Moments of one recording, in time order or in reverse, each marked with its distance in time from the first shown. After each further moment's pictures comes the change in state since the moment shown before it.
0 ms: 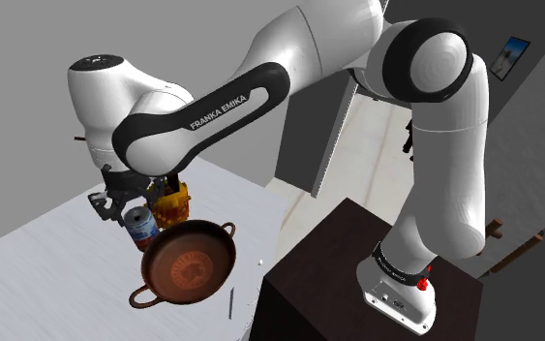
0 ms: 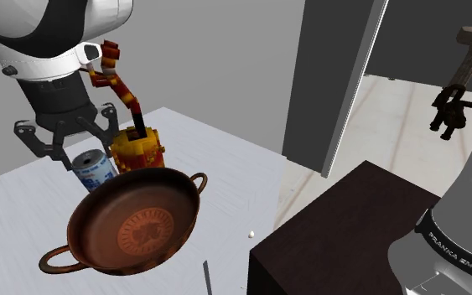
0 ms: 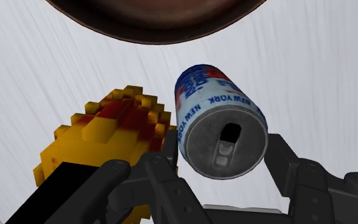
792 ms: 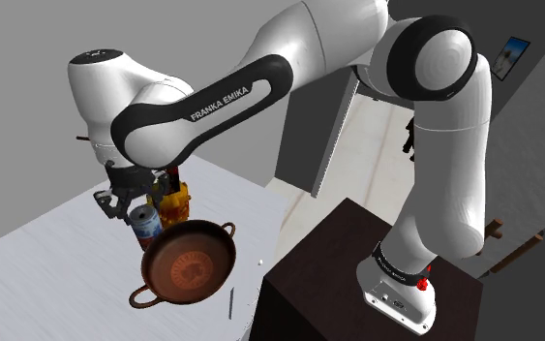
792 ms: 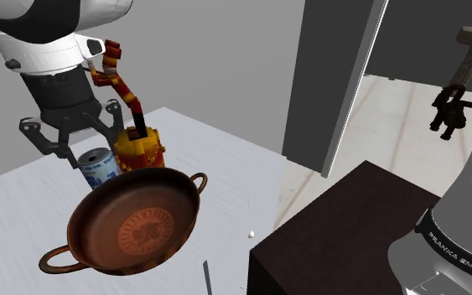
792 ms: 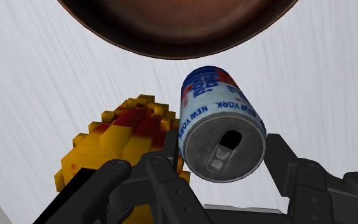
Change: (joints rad) arm -0.016 -0.017 0.012 0.001 0.029 -0.063 -0.016
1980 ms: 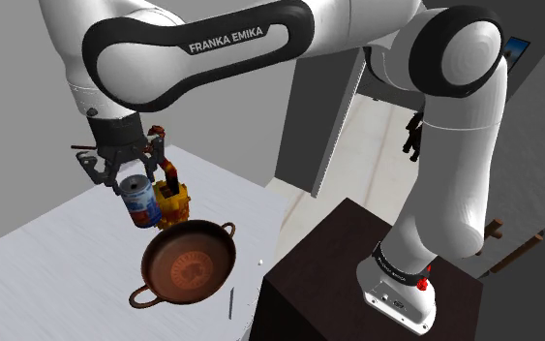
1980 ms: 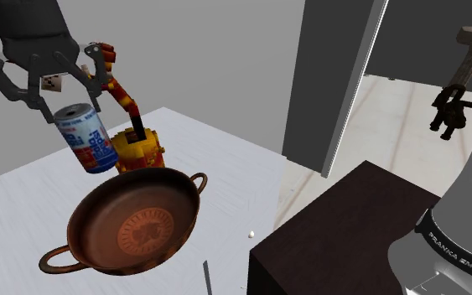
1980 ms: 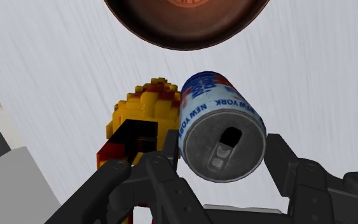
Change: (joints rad) arm -0.007 -0.076 0.025 0.139 0.051 -0.210 -0.033
